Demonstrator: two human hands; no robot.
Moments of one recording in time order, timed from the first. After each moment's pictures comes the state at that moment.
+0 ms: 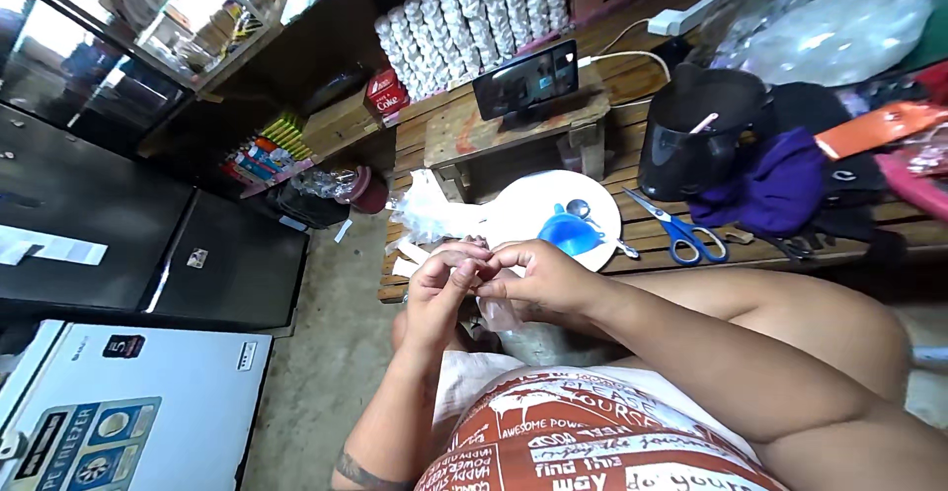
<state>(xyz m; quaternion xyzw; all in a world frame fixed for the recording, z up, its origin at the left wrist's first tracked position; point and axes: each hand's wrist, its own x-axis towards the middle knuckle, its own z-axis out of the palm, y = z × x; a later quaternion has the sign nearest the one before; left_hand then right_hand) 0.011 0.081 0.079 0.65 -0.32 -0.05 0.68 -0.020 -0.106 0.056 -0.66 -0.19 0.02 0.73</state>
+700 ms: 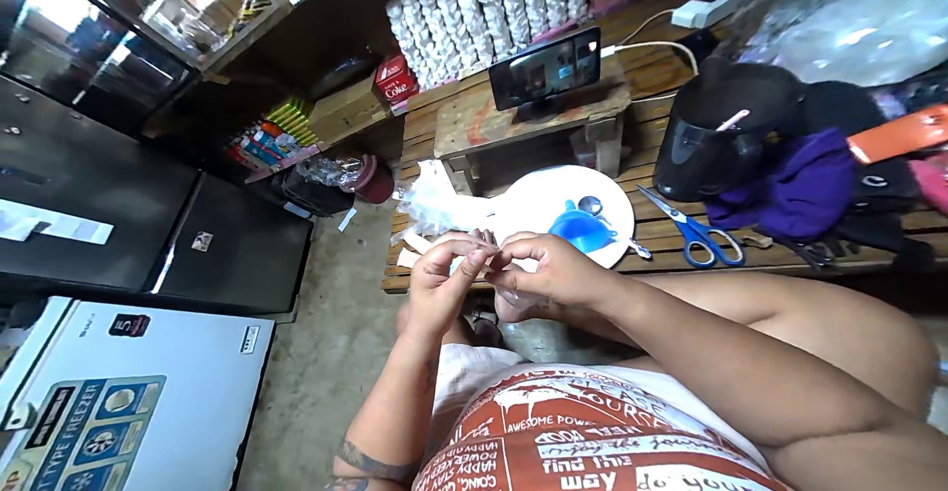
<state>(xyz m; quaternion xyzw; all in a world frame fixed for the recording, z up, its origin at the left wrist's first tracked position) 0.023 0.089 0.080 0.70 -0.35 0.00 0.63 -0.009 -0.106 0.039 -0.71 -0.21 -0.04 0.67</state>
